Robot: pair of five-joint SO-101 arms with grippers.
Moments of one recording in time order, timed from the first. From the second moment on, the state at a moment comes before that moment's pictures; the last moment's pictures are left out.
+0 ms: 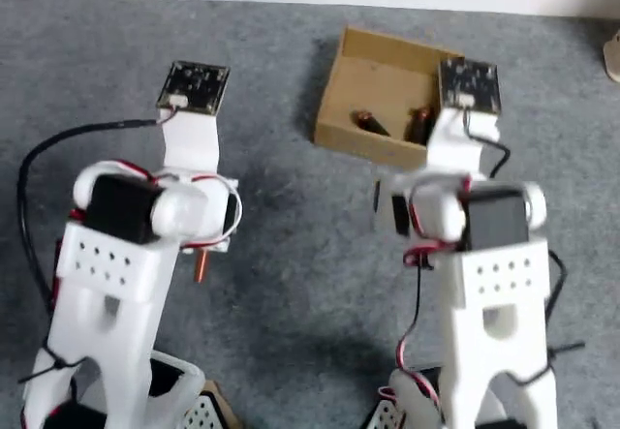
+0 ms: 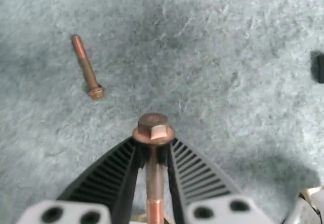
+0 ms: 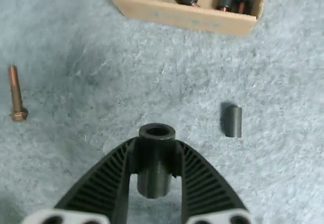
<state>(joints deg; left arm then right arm) 12.2 -35.5 10.2 99.2 13.1 -13.1 -37.6 9.2 94.5 -11.0</state>
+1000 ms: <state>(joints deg) 18.9 -59.1 48.8 53.6 17.4 -13.4 -99.0 82.8 51.9 6.5</state>
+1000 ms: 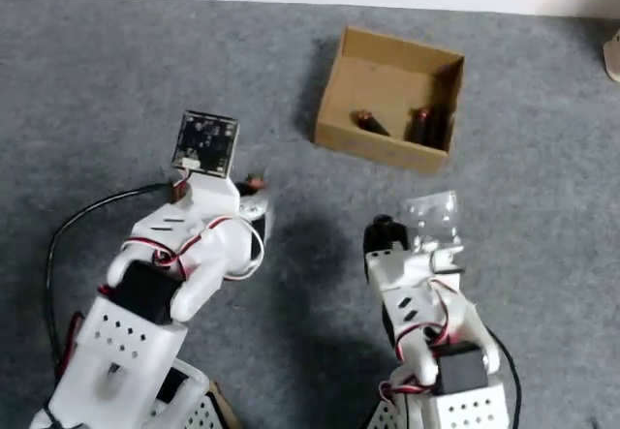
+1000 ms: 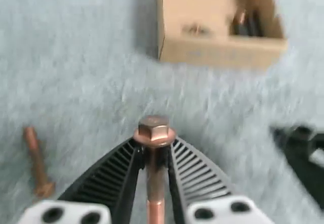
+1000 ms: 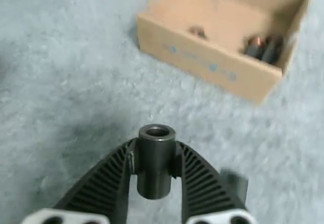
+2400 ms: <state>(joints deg) 33.0 -62.0 49.0 25.5 21.9 -25.0 -104.3 95.7 18.5 6.8</state>
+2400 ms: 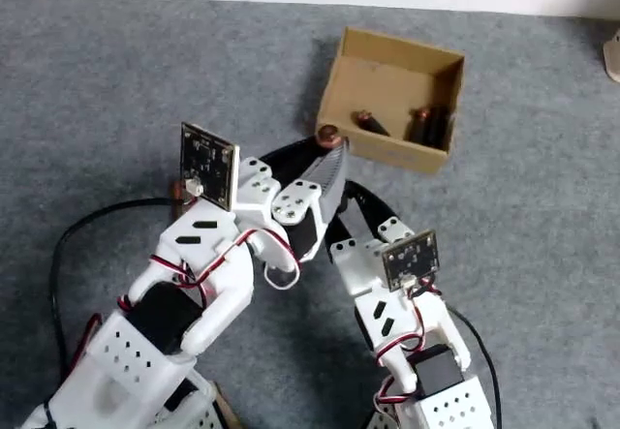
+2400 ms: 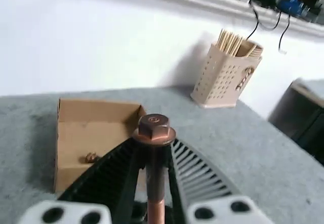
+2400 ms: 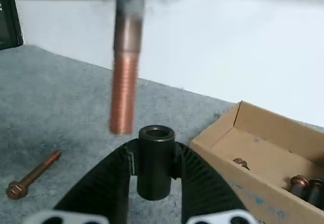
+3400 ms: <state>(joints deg) 27.9 -62.0 56.6 20.0 20.0 -29.8 -104.3 95.7 18.6 6.5</state>
